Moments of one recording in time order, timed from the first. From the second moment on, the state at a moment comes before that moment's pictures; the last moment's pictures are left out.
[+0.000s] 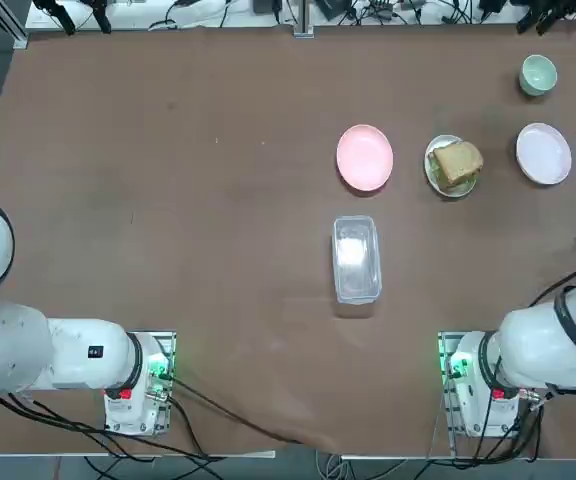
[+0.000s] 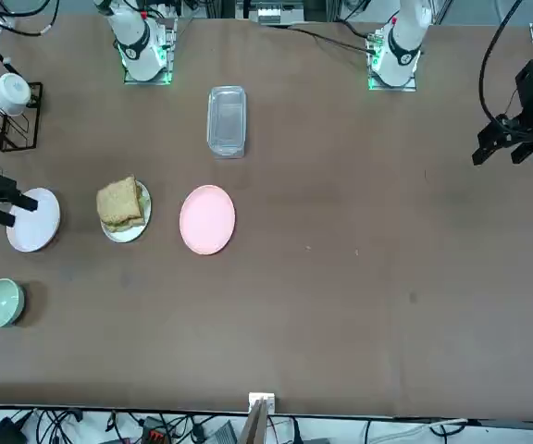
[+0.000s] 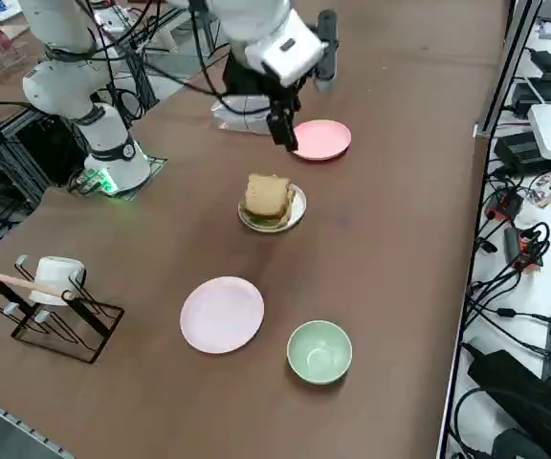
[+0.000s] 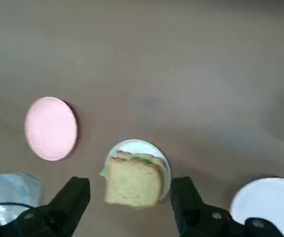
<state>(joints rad) -0.10 0.31 -0.17 -1.42 0.33 1.65 -0.59</state>
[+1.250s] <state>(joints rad) 0.03 0.02 -0.01 -1.54 -0.01 1.59 -0.03</state>
